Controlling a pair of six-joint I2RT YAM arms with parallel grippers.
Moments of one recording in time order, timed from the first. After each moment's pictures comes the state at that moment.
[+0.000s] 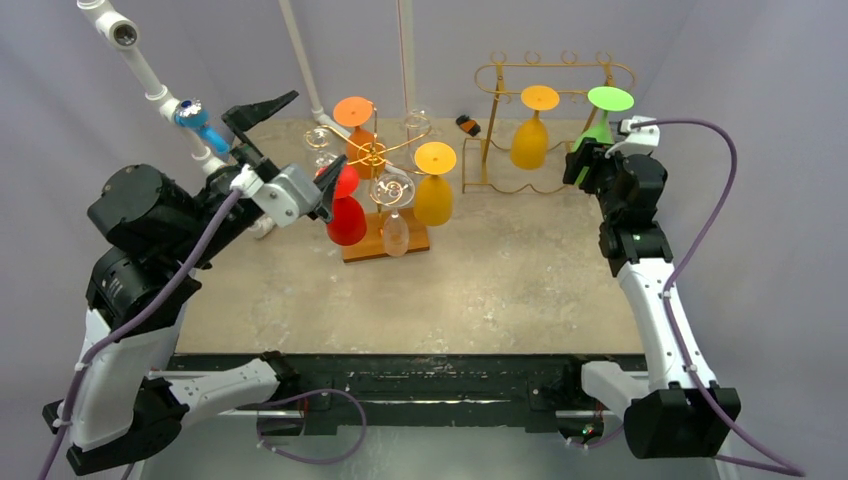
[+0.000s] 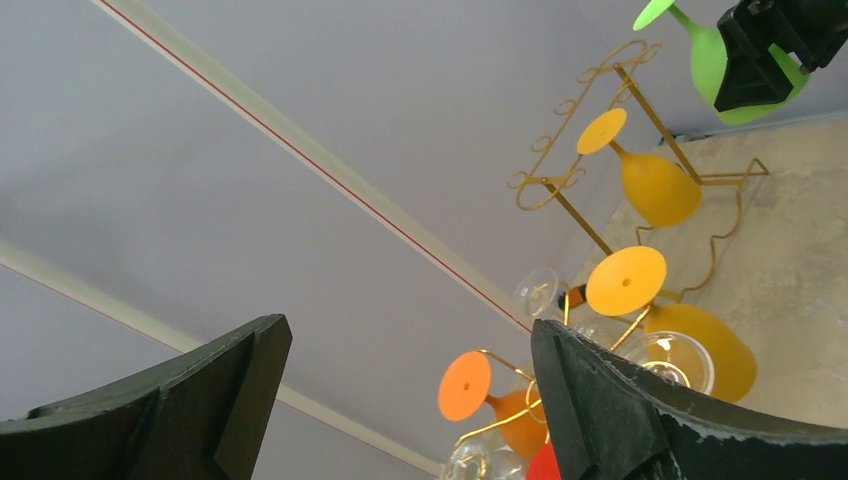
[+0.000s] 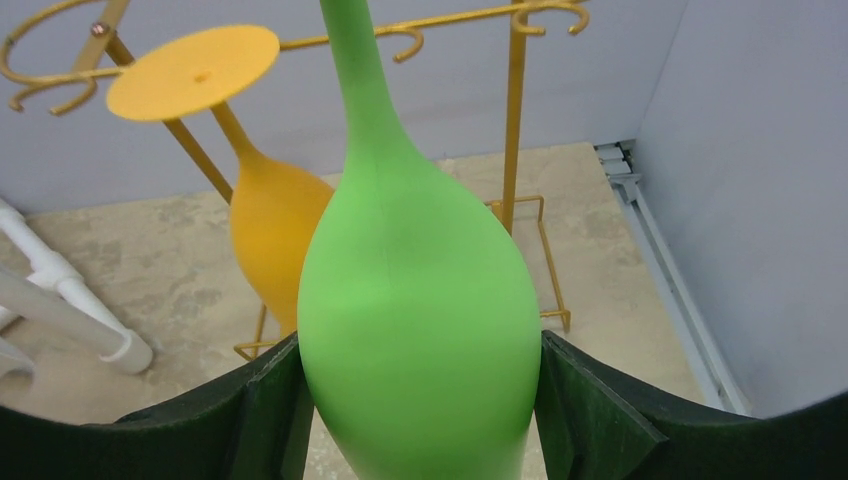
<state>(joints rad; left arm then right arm) -0.76 0.98 1.77 -0.58 0.03 0.81 0.01 1.05 1.04 -0.12 0.09 0.14</state>
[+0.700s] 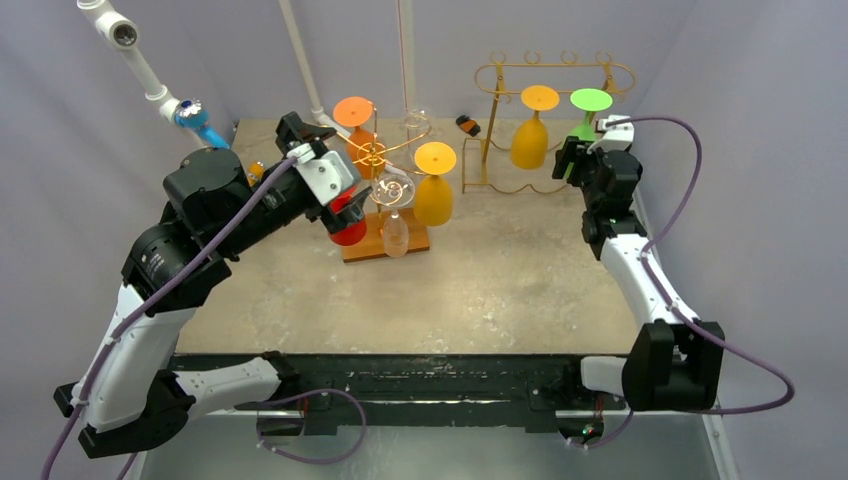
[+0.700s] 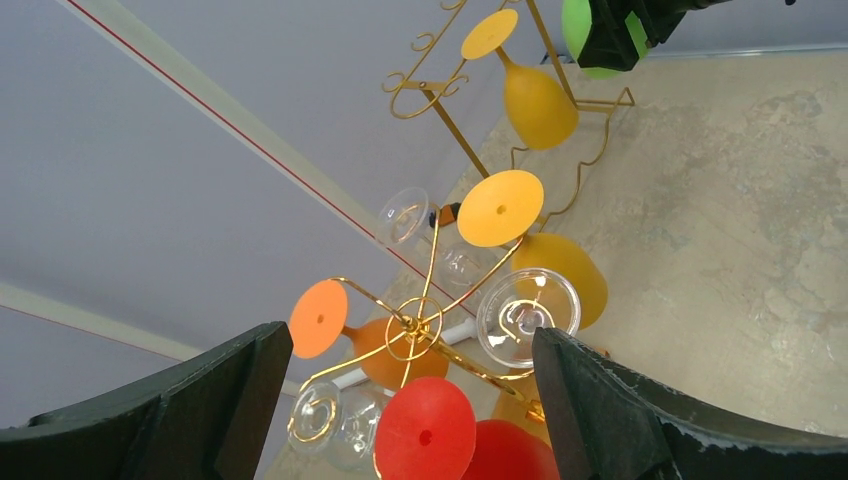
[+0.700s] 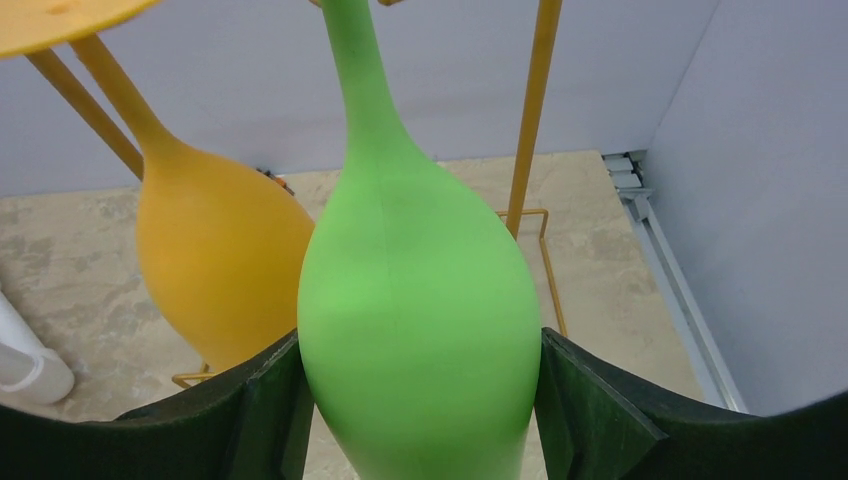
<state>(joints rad) -0.76 1.06 1.75 -0.77 0.01 0.56 0.01 1.23 0.92 0.20 0.09 0.07</state>
